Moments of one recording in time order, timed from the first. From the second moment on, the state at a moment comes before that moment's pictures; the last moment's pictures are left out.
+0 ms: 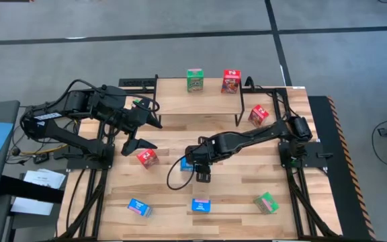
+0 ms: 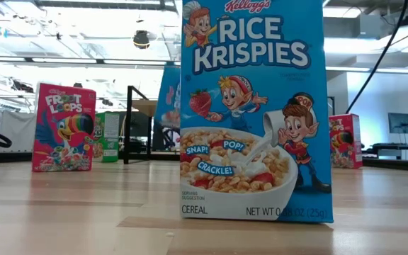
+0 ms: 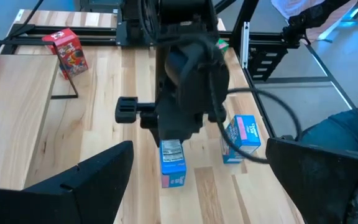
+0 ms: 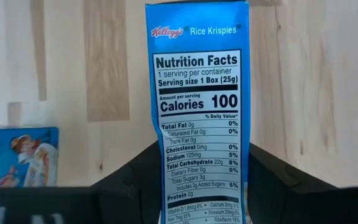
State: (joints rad) left arm -0.01 1.18 1.59 -0.91 0.14 -0.06; right arm 0.17 1.94 1.62 -0.81 0.07 0.22
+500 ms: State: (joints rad) left arm -0.01 1.20 1.59 -0.91 0.05 -0.02; right arm 0.21 1.84 1.71 -0.87 0.08 0.17
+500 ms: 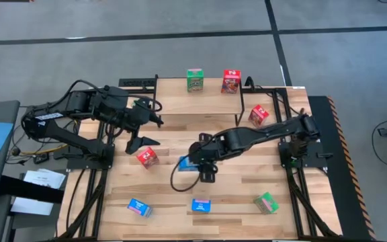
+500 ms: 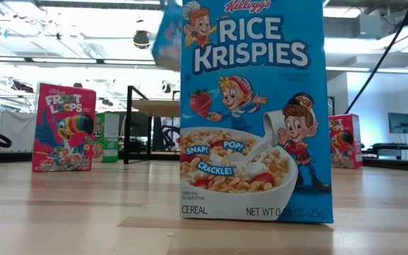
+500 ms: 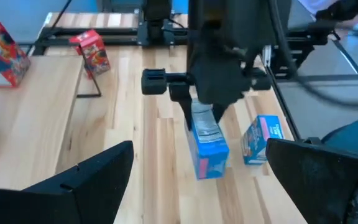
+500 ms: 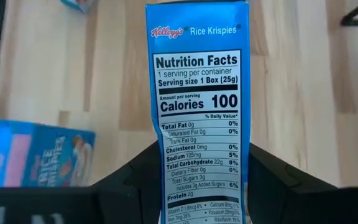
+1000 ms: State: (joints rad) left arm -0.01 1.14 1.42 -0.76 -0.06 0.02; right arm 0.22 1.63 1.71 -0.82 0.09 0.17
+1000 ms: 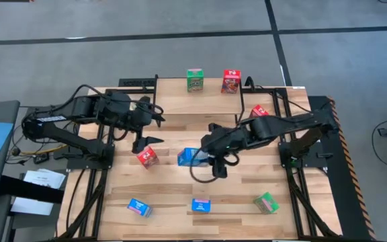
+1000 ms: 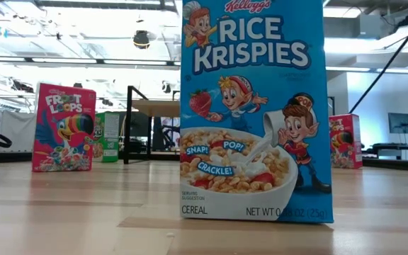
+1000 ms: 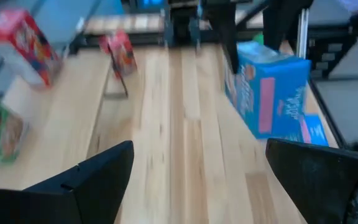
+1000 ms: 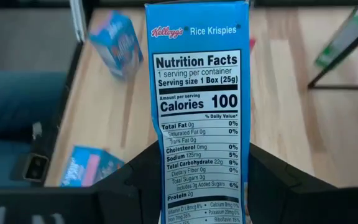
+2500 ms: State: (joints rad) left arm -0.01 1.26 1.32 -0.45 -0.02 0.00; right arm 0.14 1.57 1.71 -0.74 0.16 0.13
